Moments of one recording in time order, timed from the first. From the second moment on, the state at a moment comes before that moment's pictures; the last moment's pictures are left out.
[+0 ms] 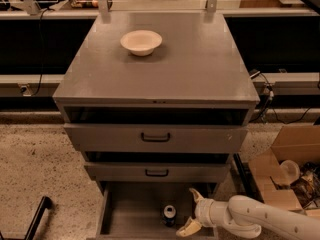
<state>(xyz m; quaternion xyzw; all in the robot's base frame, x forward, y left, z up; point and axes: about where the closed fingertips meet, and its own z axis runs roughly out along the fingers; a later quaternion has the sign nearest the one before) 0.456 -0.103 0.322 -0.51 0.75 0.22 0.36</state>
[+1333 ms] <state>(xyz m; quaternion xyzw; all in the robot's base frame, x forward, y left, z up) 0.489 -0.078 0.239 -0.49 0.73 0.22 0.43</state>
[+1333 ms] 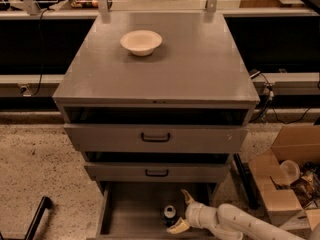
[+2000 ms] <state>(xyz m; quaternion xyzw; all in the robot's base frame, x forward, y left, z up) 0.503 -0.056 0.212 -0.50 0.73 0.23 0.42</state>
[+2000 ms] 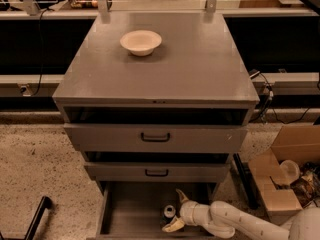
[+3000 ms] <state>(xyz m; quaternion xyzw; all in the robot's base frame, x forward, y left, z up) 0.500 -0.053 0.193 -0.49 0.73 0.26 0.41</state>
